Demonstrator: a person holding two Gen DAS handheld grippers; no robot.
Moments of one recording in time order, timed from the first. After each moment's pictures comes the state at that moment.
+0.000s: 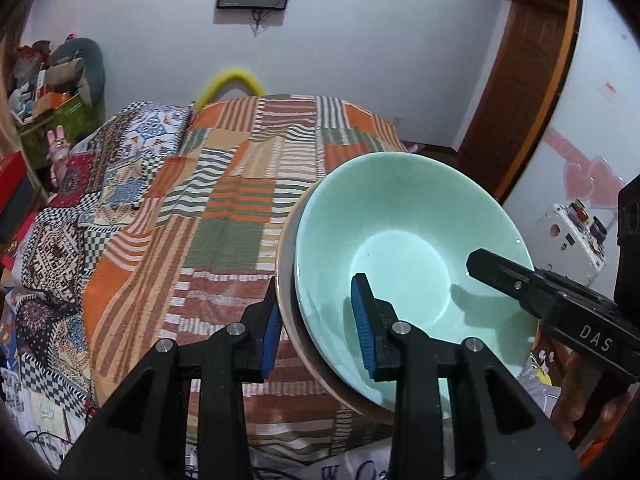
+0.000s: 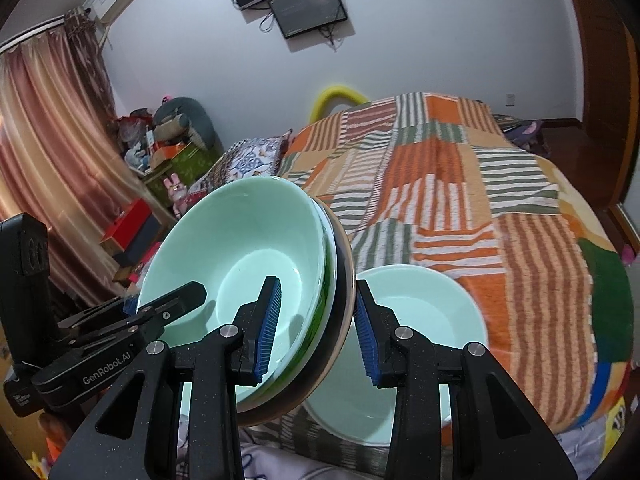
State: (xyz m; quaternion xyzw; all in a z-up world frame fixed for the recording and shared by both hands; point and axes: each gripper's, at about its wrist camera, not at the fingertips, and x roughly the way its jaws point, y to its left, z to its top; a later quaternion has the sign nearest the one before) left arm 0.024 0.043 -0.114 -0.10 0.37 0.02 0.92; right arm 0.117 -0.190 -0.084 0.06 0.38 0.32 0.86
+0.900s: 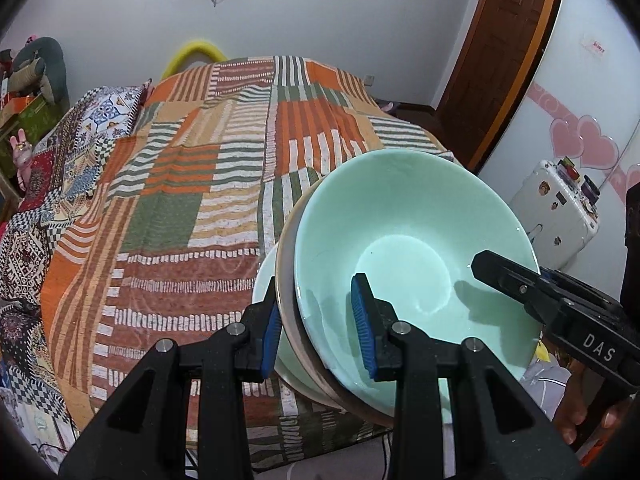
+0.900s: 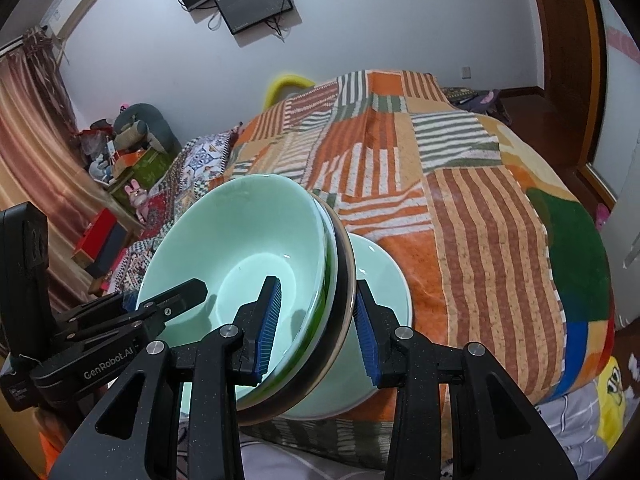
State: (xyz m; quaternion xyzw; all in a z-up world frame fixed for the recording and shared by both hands) left arm 0.063 -0.012 -0.154 -0.07 0.43 -0.03 0.90; right arm 0.126 -0.244 -0.113 0.08 0.42 0.26 0.87
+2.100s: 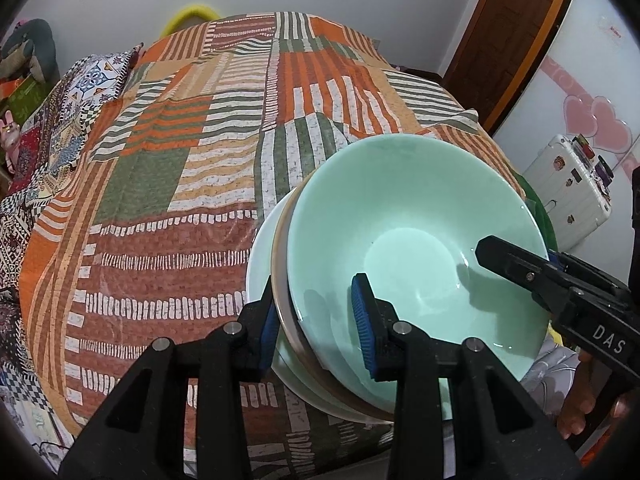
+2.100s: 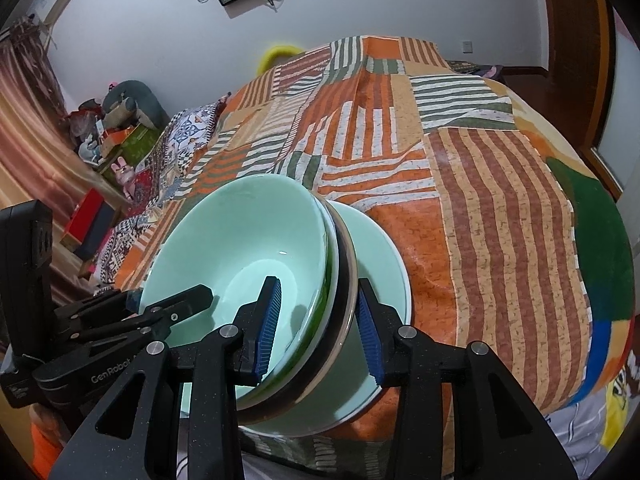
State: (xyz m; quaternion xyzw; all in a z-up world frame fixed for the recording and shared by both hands) left arm 0.092 -0.005 -0.209 -0.07 0.49 -0.03 0.87; right arm 0.141 -0.234 -0.148 0.06 0.46 0.26 0.85
